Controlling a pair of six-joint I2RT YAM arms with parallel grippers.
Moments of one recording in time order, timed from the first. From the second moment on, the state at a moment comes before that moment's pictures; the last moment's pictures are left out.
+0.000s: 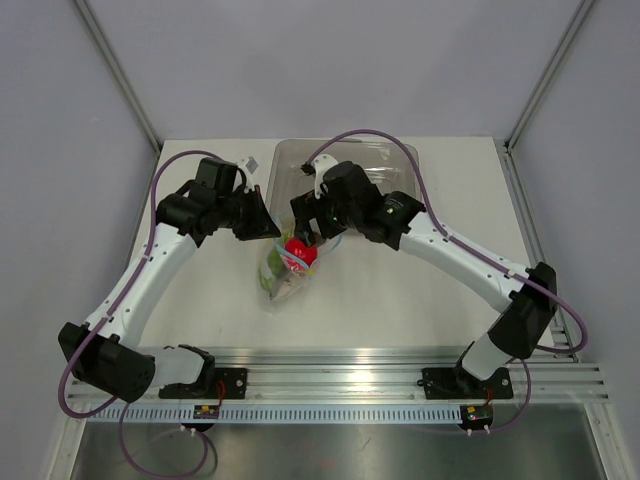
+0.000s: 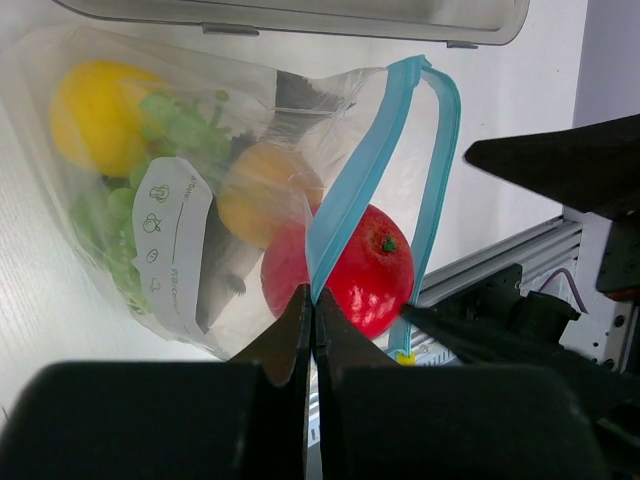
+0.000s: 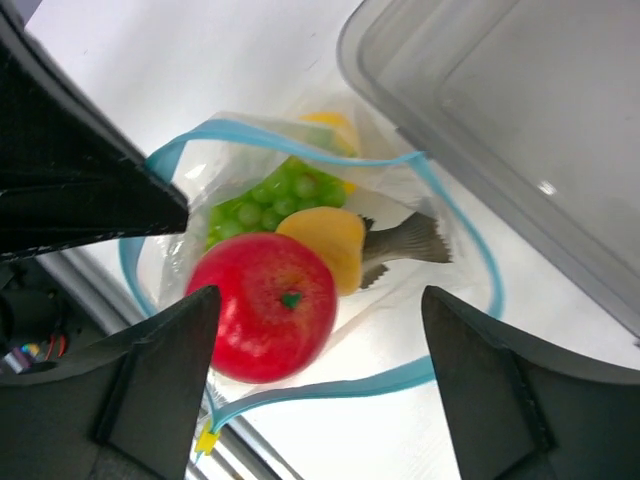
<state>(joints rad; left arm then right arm) -0.37 1.28 1.33 -0.89 0.33 -0.55 0.86 1.61 1.57 -0.58 -0.03 0.25</state>
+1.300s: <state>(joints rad) -0.37 1.22 1.46 -1.03 0.19 -0.51 0.83 1.57 1.54 -0.58 -0.10 0.40</state>
